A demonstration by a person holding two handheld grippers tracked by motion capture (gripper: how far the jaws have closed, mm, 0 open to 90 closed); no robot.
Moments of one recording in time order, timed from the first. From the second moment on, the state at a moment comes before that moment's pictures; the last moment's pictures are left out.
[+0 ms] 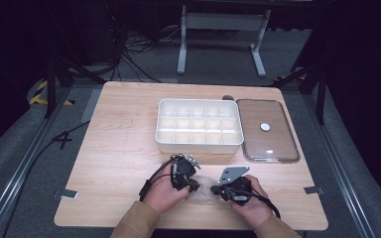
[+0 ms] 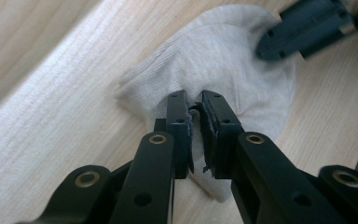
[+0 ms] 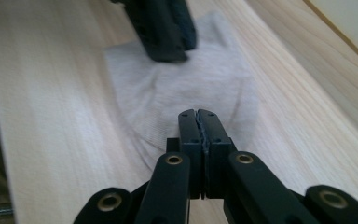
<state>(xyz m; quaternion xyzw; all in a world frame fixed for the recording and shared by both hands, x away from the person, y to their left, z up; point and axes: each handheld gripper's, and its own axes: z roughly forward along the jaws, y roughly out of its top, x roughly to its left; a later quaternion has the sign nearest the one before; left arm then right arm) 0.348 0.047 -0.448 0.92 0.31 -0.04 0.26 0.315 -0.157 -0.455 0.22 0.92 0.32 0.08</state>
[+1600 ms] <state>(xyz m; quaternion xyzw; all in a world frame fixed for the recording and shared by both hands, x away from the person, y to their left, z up) 0.339 0.087 -0.429 0.92 0.30 -0.03 0.26 0.323 -0.140 -0.447 0.21 0.91 0.36 0.07</state>
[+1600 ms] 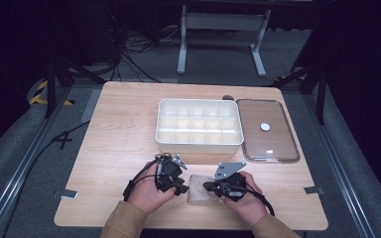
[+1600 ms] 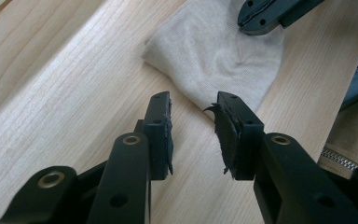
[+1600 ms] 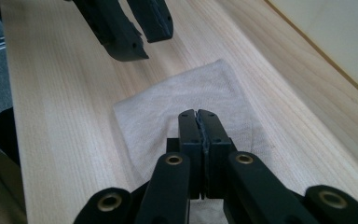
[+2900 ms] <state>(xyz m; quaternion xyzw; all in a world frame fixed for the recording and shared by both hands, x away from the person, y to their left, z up) 0.341 0.076 -0.449 0.94 0.27 -0.03 0.22 0.333 -0.146 -0.458 0.21 0.92 0.33 0.05</state>
